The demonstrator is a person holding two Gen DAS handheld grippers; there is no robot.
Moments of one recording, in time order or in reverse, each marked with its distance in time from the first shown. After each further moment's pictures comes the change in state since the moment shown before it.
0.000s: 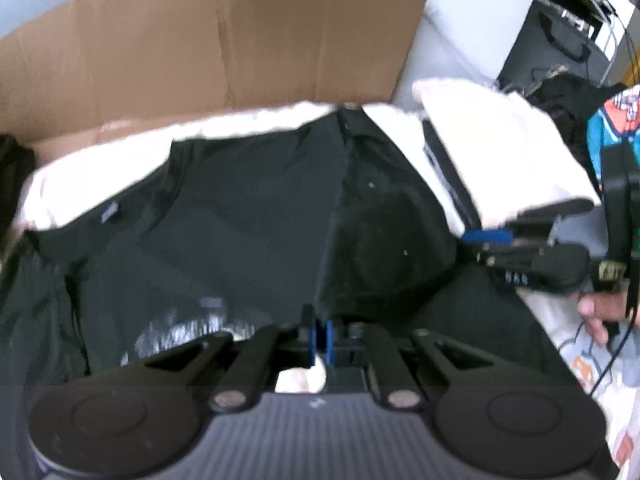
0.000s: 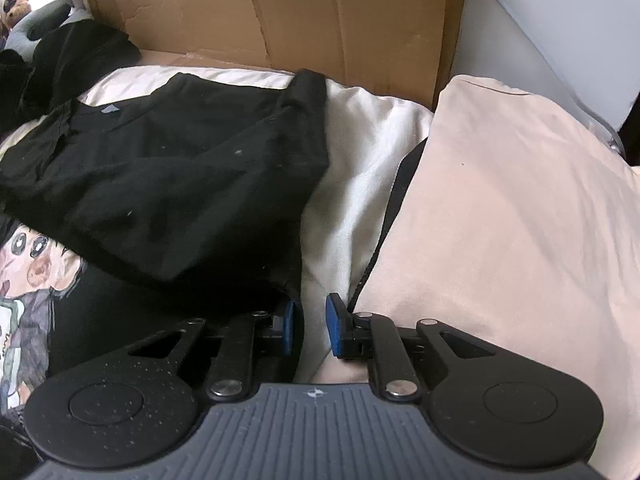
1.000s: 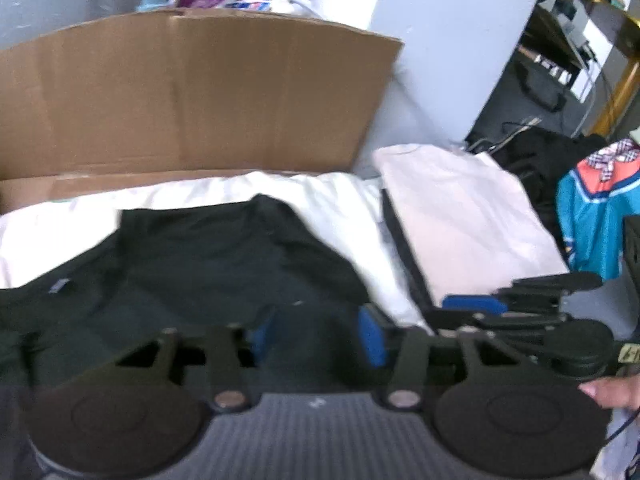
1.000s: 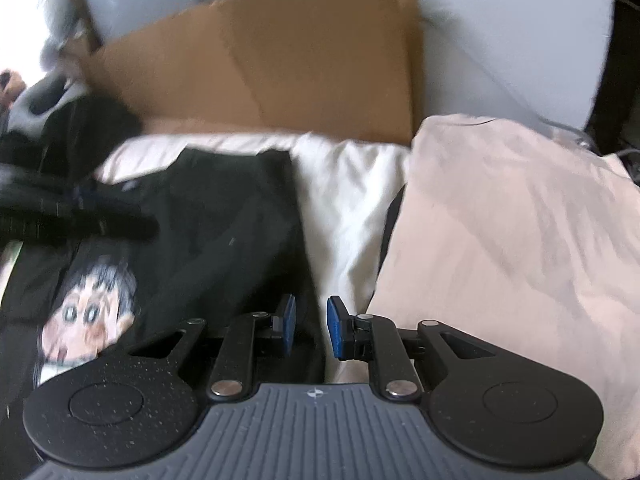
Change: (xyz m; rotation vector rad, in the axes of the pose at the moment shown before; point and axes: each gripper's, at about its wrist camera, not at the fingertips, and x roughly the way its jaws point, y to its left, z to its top) left arm 0.004 -0.022 0.056 -0.016 -0.159 -0.131; right arm -0.047 -0.009 0.014 0.197 -0.130 0.041
